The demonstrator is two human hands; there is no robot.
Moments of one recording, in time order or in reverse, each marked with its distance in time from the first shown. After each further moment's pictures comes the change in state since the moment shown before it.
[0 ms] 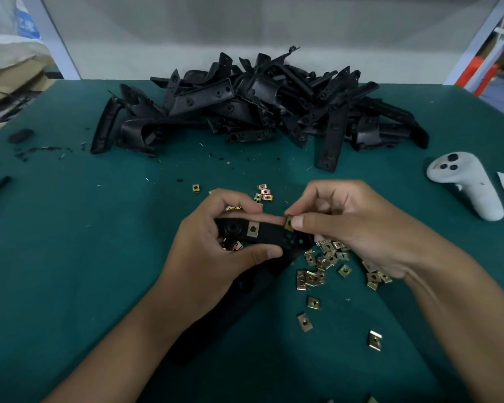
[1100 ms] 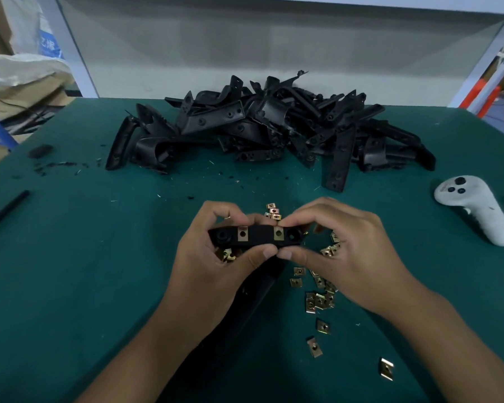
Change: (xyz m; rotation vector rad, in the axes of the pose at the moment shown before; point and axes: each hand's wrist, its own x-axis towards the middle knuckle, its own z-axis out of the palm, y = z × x) left_hand 0.001 -0.001 -0.005 -0.023 0.139 0.128; right_hand 0.009 0.024 0.013 -0.610 0.249 -0.590
